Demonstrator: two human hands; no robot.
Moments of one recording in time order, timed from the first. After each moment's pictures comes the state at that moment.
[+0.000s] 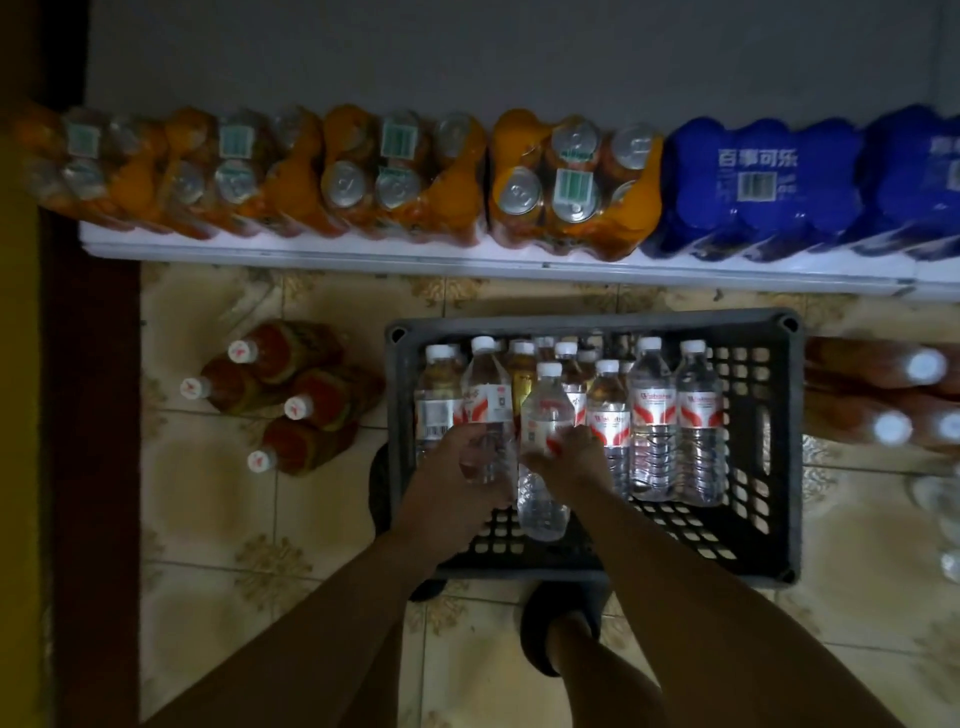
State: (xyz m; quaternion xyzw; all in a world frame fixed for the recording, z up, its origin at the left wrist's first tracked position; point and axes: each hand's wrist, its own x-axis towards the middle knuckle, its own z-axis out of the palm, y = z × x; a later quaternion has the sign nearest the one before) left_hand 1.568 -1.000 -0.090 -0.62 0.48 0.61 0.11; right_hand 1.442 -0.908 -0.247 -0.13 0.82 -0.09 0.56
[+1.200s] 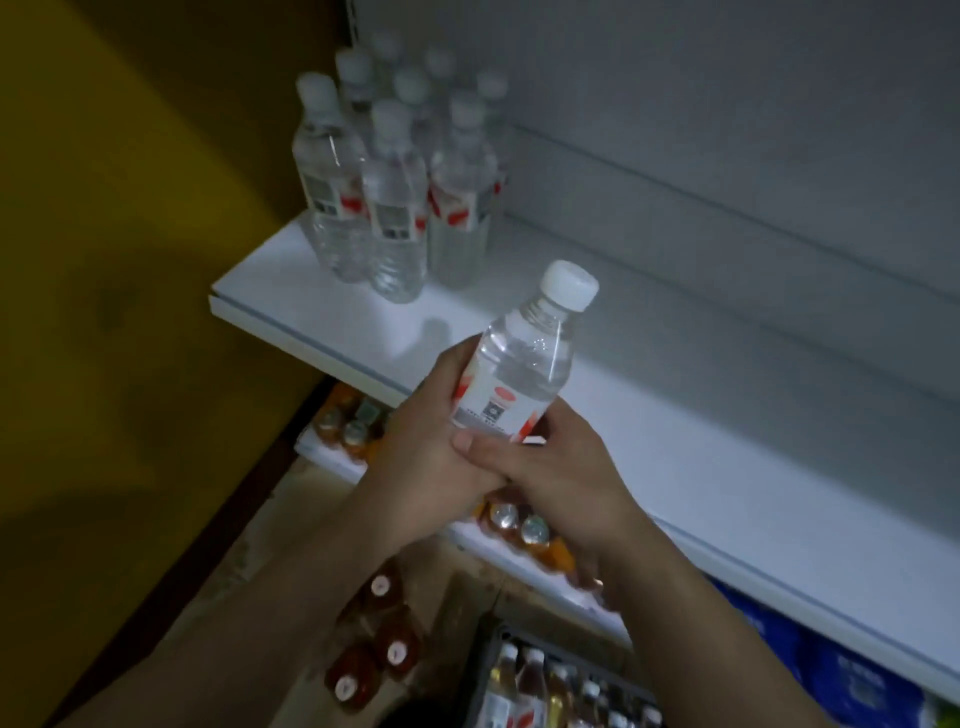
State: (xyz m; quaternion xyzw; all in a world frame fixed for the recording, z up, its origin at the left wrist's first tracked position) left_hand 1.684 -1.282 0.258 -0.52 0.61 0.48 -0.36; right_hand 1.555 -1.260 0.262 -0.42 0.60 -0.36 0.58
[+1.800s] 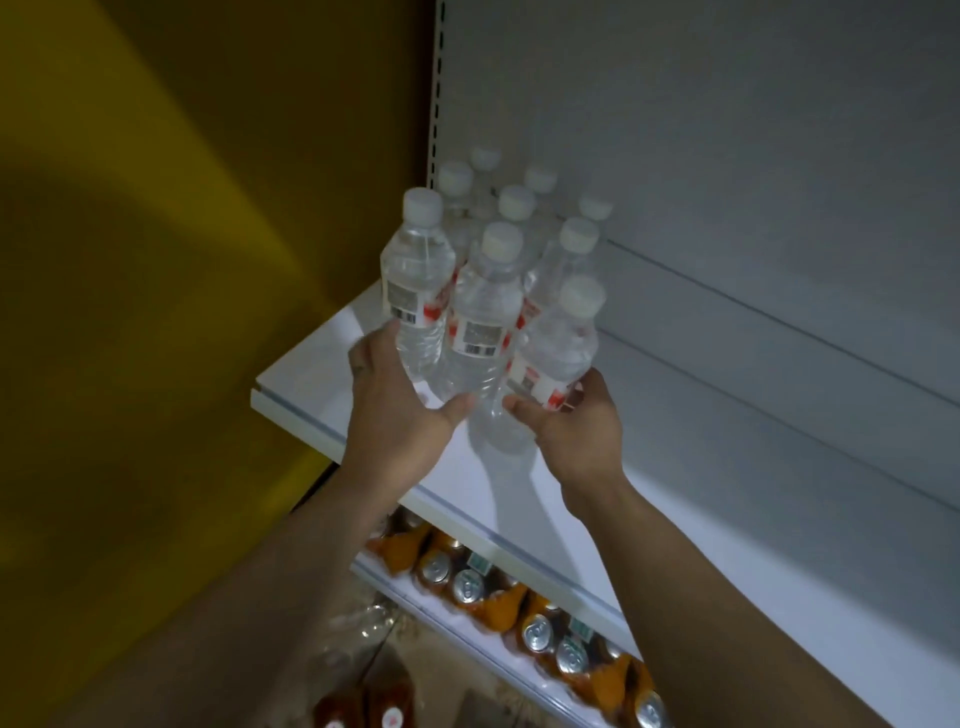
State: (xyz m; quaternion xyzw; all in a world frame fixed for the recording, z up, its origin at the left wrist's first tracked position) left_hand 1.775 -1.442 0.216 -0.63 0.54 0.35 -0.42; right_hand 1.615 -1.436 0.222 -0.41 0.70 -0.44 0.39
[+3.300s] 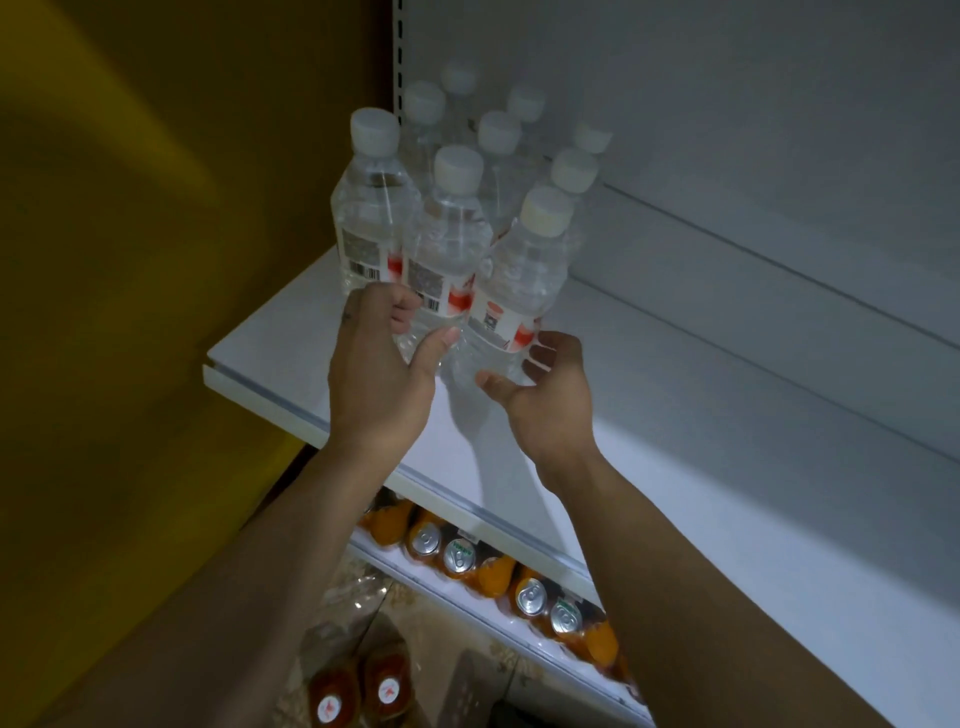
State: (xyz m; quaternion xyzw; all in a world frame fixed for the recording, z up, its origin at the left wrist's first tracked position) left_hand 1.766 -1.460 0.192 -0.61 0.57 0.27 -0.48; right_hand 1.624 -1.447 0.193 -0.42 0.70 -0.42 0.40
